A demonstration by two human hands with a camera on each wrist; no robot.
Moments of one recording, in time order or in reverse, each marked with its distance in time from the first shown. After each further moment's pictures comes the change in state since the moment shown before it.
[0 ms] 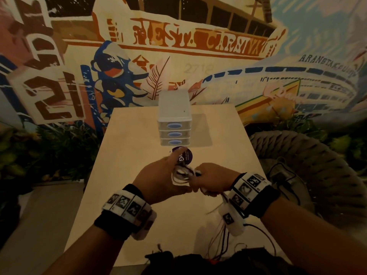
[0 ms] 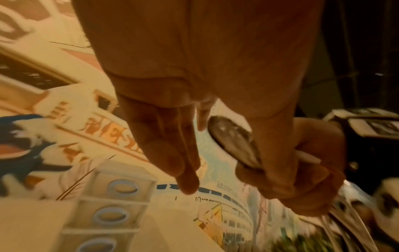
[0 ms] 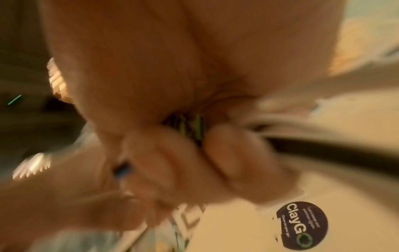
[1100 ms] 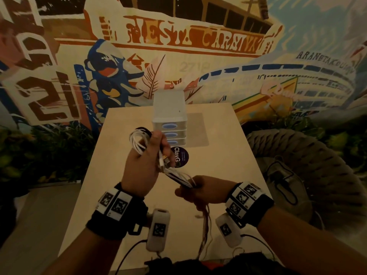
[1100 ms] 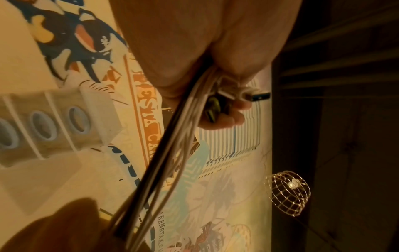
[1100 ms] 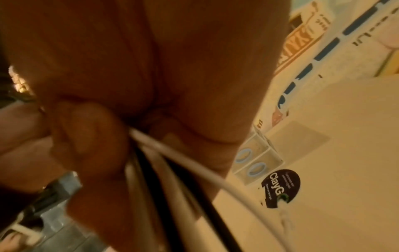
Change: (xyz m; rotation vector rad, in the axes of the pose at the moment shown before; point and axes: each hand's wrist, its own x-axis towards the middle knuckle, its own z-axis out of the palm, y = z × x) left_hand 0.007 0.041 -0.030 -1.400 0.400 0.011; right_hand 0.005 0.025 0.013 0.249 -0.177 -0.108
